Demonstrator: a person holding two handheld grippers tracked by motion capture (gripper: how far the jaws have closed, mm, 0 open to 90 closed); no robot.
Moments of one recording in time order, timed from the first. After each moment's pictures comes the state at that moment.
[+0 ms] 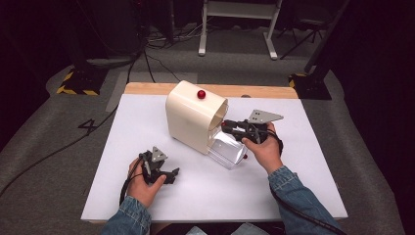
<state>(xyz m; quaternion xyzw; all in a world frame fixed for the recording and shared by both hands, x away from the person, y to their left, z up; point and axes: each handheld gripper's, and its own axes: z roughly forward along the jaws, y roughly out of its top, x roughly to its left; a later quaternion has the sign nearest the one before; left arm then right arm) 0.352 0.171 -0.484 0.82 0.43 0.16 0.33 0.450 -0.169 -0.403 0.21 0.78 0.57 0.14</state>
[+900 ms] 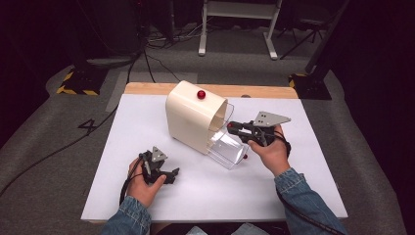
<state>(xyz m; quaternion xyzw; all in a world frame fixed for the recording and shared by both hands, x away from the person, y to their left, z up) 0.353 0.171 -0.484 0.82 0.43 0.16 0.34 0.431 -0.186 -0.386 0.19 0.80 0.55 0.17</state>
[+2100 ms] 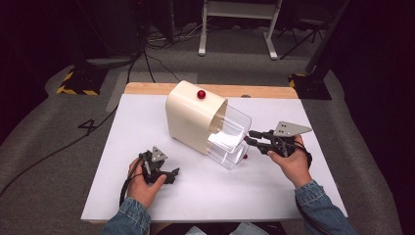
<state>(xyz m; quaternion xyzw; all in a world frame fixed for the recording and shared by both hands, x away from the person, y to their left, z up) 0.353 0.171 -0.485 0.82 0.43 0.16 0.34 0.409 -0.239 -0.397 0.21 0.81 0.53 0.16</state>
